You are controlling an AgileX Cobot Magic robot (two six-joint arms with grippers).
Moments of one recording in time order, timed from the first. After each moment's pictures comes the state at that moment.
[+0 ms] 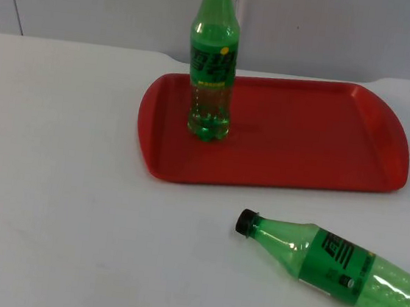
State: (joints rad) right arm 0.08 0.00 -0.52 -0.07 1.08 0.03; left arm -0.36 0.00 -0.52 -0.18 0.96 0.13
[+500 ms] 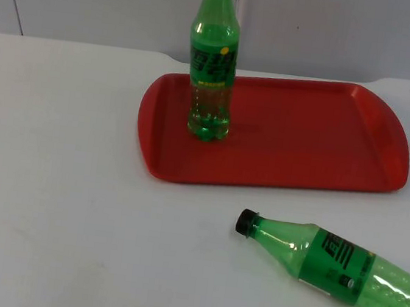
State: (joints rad) right arm 0.08 0.00 -0.52 -0.07 1.08 0.03; left arm -0.36 0.00 -0.51 -0.03 1.08 0.06
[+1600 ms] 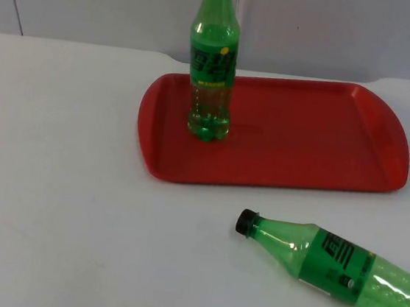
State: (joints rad) right arm 0.08 0.00 -0.52 -0.07 1.08 0.03; left arm -0.36 0.00 -0.50 -0.03 1.08 0.05
